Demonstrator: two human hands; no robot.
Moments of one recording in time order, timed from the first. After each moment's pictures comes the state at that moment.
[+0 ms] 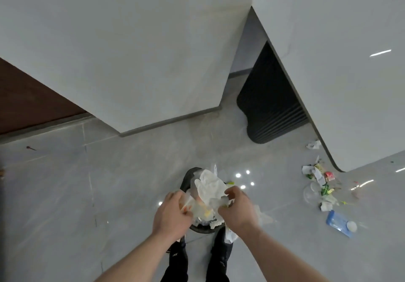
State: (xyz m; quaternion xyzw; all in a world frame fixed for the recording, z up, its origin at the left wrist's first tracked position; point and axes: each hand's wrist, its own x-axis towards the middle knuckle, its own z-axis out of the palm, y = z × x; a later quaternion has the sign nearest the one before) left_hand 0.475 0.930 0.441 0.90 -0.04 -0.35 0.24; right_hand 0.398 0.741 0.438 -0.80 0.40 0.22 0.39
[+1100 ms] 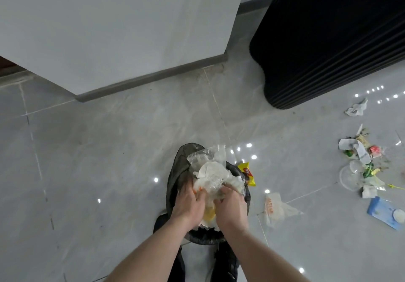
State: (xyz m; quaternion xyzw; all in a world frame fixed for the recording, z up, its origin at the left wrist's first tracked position) left_hand 0.448 0.894 0.129 0.82 0.06 -0.50 0.28; right_hand 0.389 0.777 0.165 -0.79 0.44 0.25 0.34
